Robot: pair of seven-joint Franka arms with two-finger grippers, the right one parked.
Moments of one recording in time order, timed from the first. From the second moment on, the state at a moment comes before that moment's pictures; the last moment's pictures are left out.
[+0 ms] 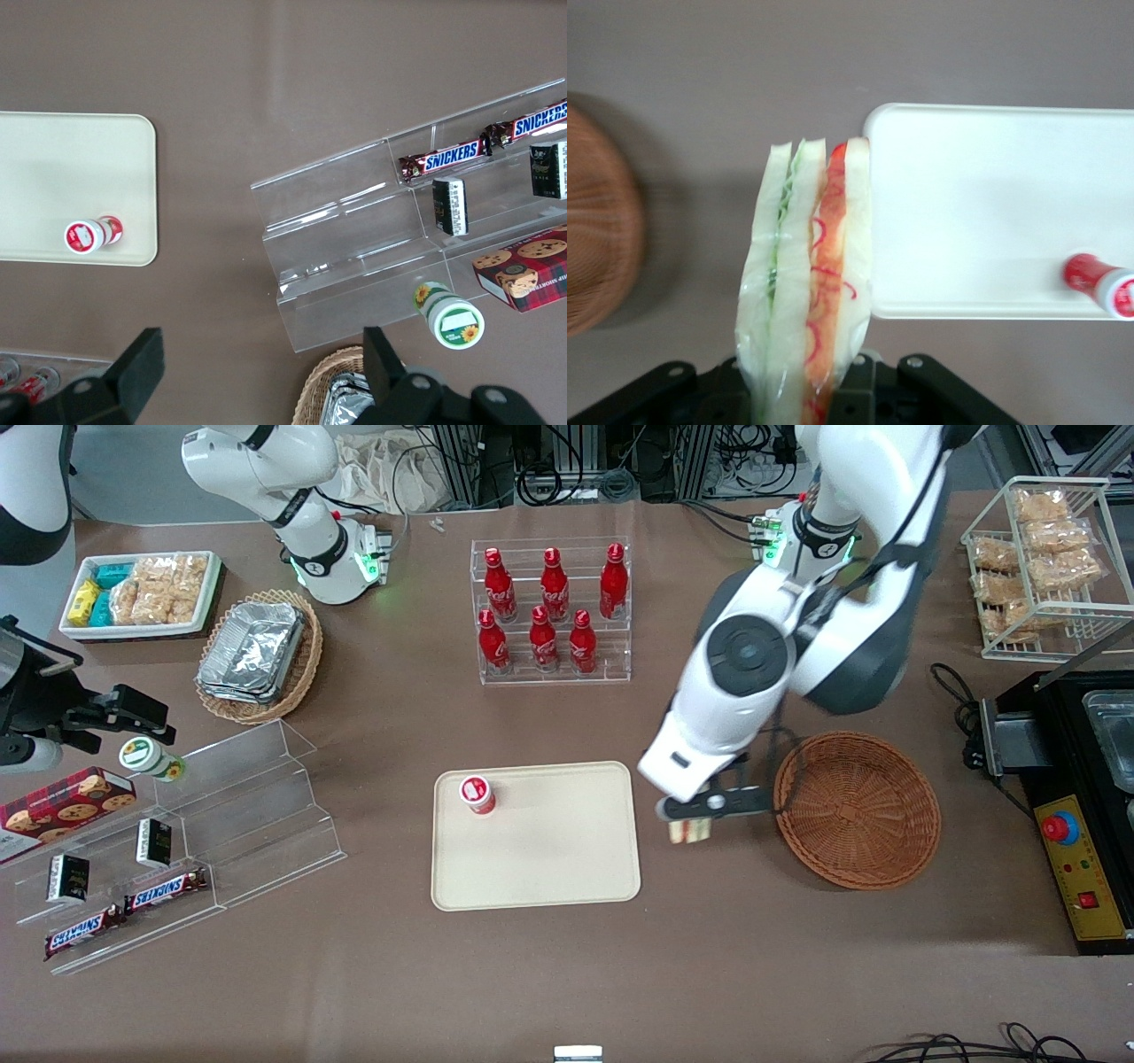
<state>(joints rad) -0.46 0.56 -0.15 -1.27 0.03 1.84 -0.67</state>
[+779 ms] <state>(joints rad) -0.54 0.91 -0.18 -1.25 0.10 2.26 -0.72</state>
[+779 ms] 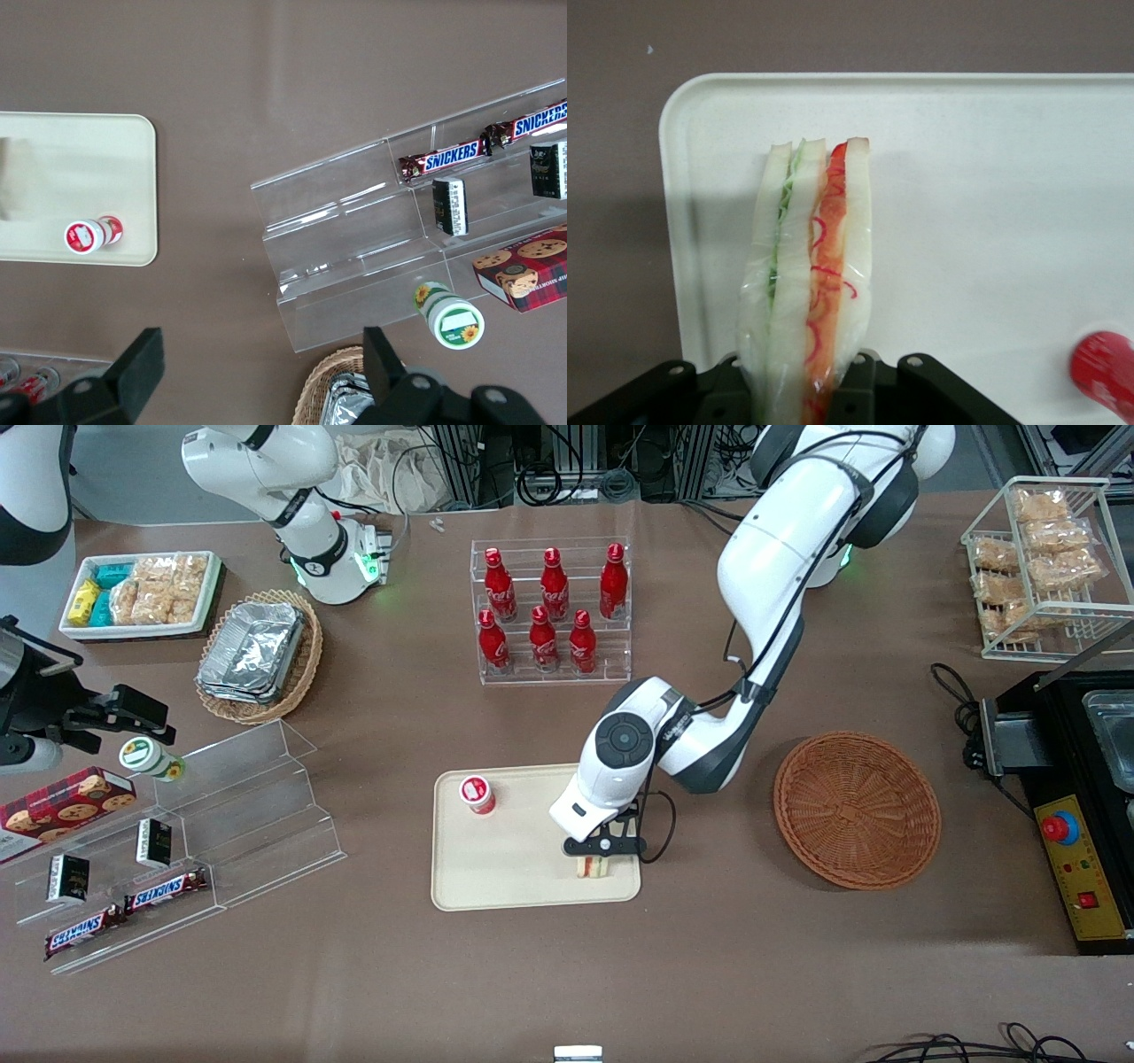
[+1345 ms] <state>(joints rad) -0.54 0.93 -0.18 -1.25 0.11 2.26 -0.72</state>
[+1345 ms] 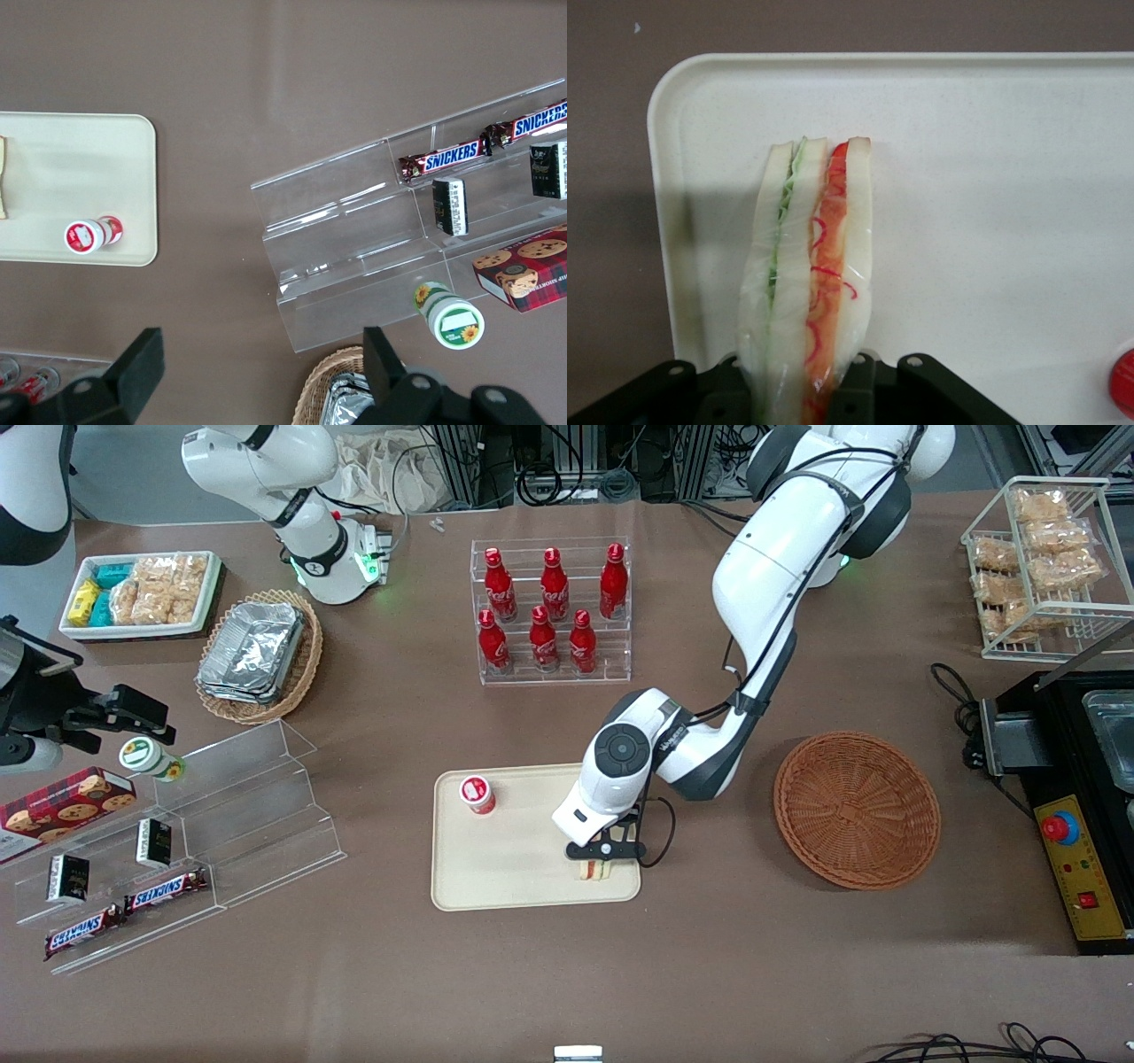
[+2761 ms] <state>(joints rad) -0.37 0.63 -0.16 -1.24 0.11 1.95 -0.73</state>
